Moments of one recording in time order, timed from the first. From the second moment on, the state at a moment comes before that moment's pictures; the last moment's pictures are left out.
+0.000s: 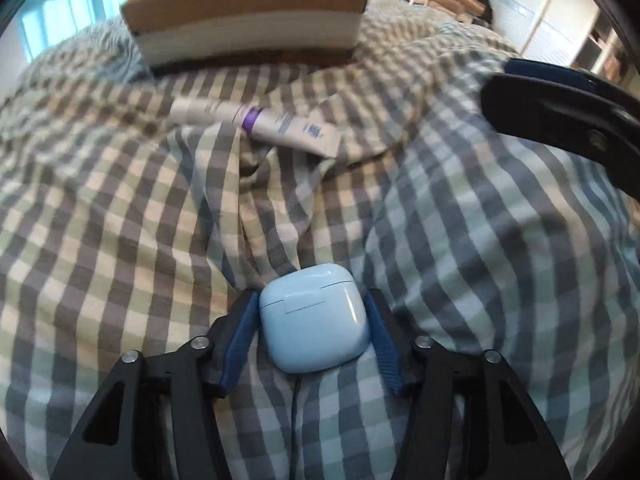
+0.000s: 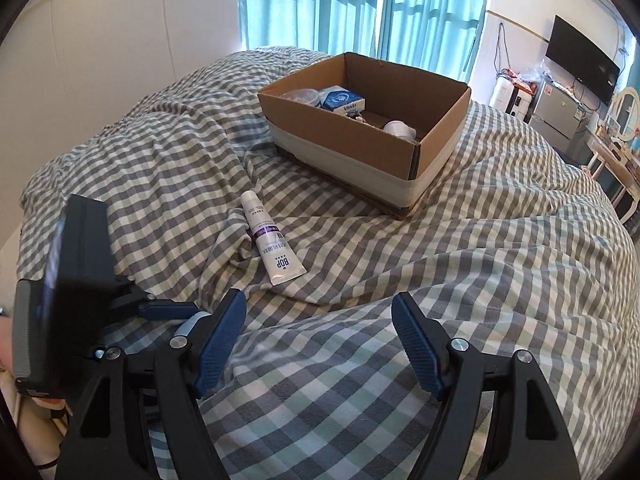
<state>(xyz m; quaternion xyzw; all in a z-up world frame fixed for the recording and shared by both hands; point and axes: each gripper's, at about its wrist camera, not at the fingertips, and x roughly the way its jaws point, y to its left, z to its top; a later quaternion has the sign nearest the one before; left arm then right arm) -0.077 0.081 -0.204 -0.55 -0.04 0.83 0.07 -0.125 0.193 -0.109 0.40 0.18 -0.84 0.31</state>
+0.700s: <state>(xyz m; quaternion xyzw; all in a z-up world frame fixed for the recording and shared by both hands) -0.110 0.005 -0.103 -0.45 -0.04 0.89 -0.03 -0.164 0.146 -0.108 0.42 0.16 -0.83 0.34</state>
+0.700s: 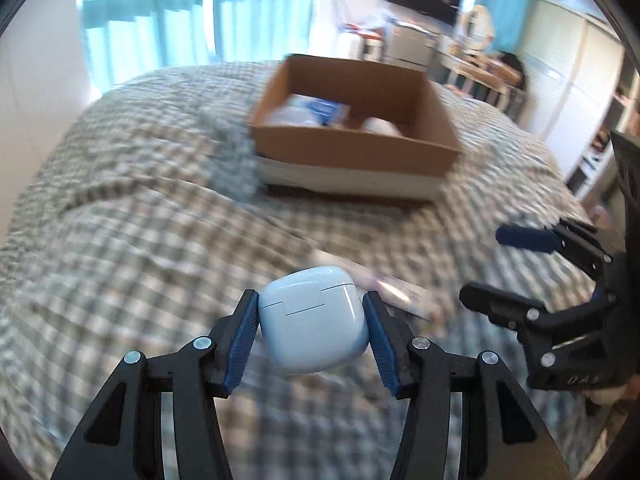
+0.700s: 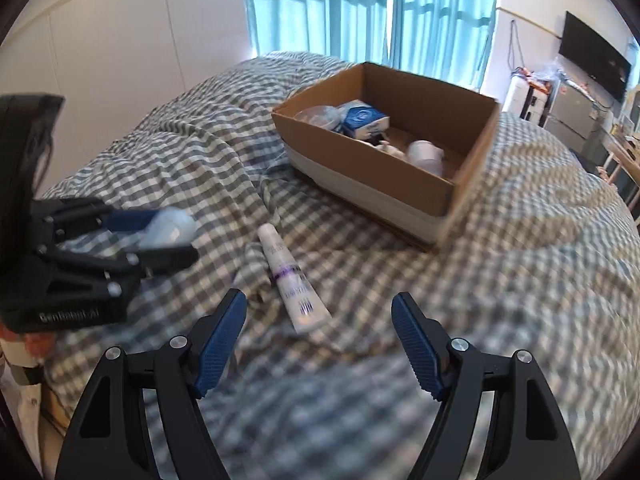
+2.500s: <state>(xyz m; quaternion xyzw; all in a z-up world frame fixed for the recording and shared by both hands) -0.149 -0.012 -0.005 -0.32 0.00 0.95 -0.01 -0.173 0.132 0.015 0.31 0.08 -0.91 0.27</state>
